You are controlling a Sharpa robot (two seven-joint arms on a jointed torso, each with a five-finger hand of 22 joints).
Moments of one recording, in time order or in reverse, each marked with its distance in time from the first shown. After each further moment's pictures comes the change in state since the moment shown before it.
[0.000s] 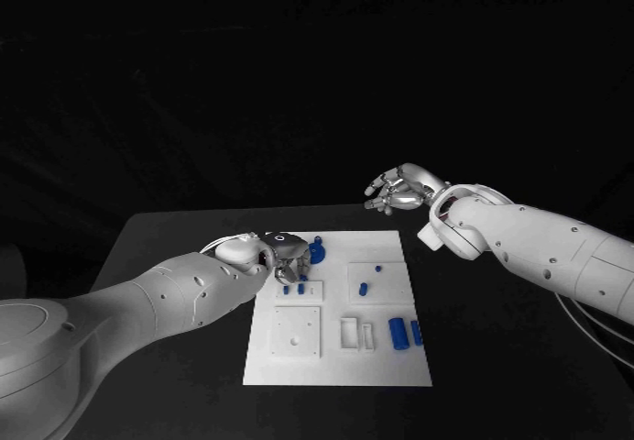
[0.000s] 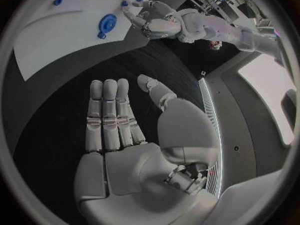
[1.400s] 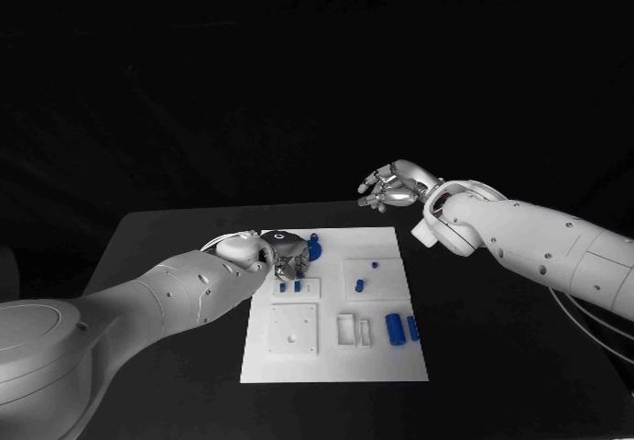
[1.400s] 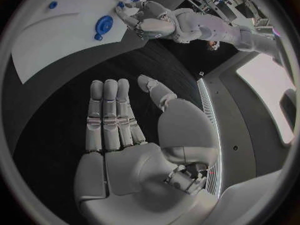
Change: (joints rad) left arm -0.007 0.050 -0.008 -0.076 0.004 0.018 0.025; left_hand -0.029 0.022 -0.023 -0.002 -0.019 0.004 0.004 0.005 -0.001 0.011 -0.001 0.068 0.000 0.008 0.000 0.027 0.000 0.004 0.015 -0.007 0.023 0.000; right arm 0.000 -0.009 0.000 0.028 -0.001 0.001 -0.001; right_hand -0.012 0.004 0.006 0.000 0.000 0.003 -0.003 0.000 0.003 0.000 0.000 0.000 0.014 0.014 0.000 -0.020 0.023 0.007 -0.004 -0.003 0.012 0.000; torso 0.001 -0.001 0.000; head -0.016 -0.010
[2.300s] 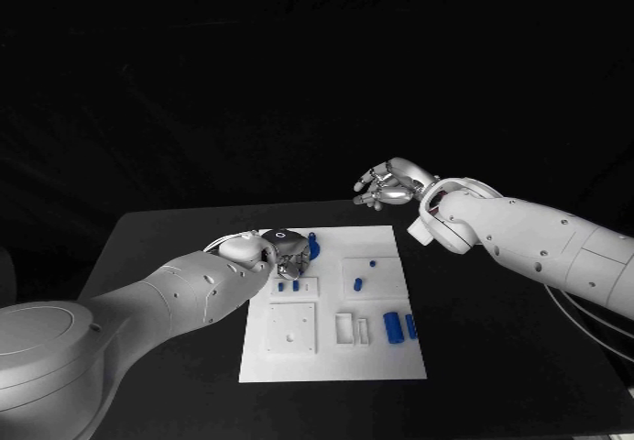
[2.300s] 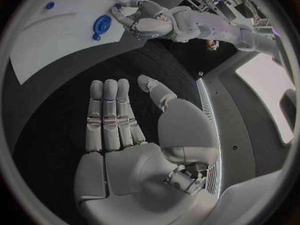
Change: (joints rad) left arm -0.011 0.041 -0.003 -0.053 0.007 -0.033 -0.002; left_hand 0.004 -0.004 -0.043 -0.005 0.000 0.025 0.004 0.026 0.013 0.061 -0.007 0.035 0.000 0.027 -0.009 0.019 0.001 0.000 0.020 -0.005 0.015 0.000; right arm 0.003 0.005 0.000 0.004 0.000 0.000 -0.001; right_hand 0.000 0.000 0.000 0.000 0.000 0.000 0.000 0.000 0.002 0.000 0.000 0.000 0.004 0.000 0.000 -0.008 0.007 -0.002 0.000 0.000 0.002 0.000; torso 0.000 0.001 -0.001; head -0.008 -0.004
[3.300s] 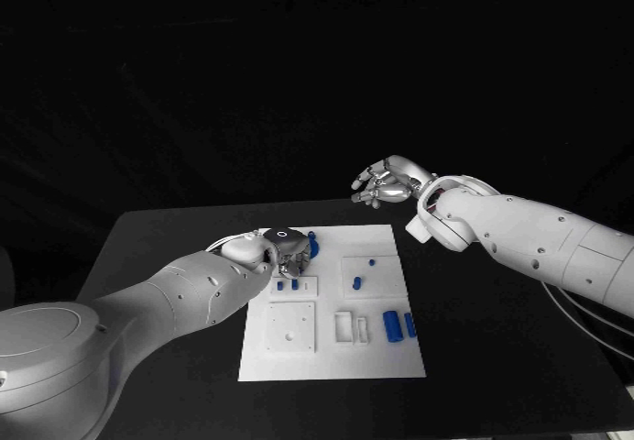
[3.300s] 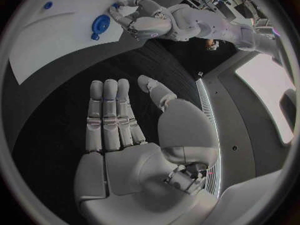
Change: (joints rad) left arm -0.008 0.018 0.000 -0.015 -0.033 -0.034 -0.017; left_hand 0.011 0.001 0.027 0.005 0.002 0.031 -0.015 0.021 0.015 0.072 -0.032 0.002 -0.003 0.034 -0.023 0.000 -0.010 0.000 0.020 -0.005 0.004 0.001; right arm 0.001 0.003 0.000 0.000 0.000 0.000 -0.001; right_hand -0.004 0.004 0.000 0.000 0.000 0.003 -0.003 0.000 0.001 0.000 0.000 0.000 0.005 0.007 0.000 -0.012 0.010 -0.005 0.000 0.000 0.004 0.000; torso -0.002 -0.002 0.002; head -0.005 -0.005
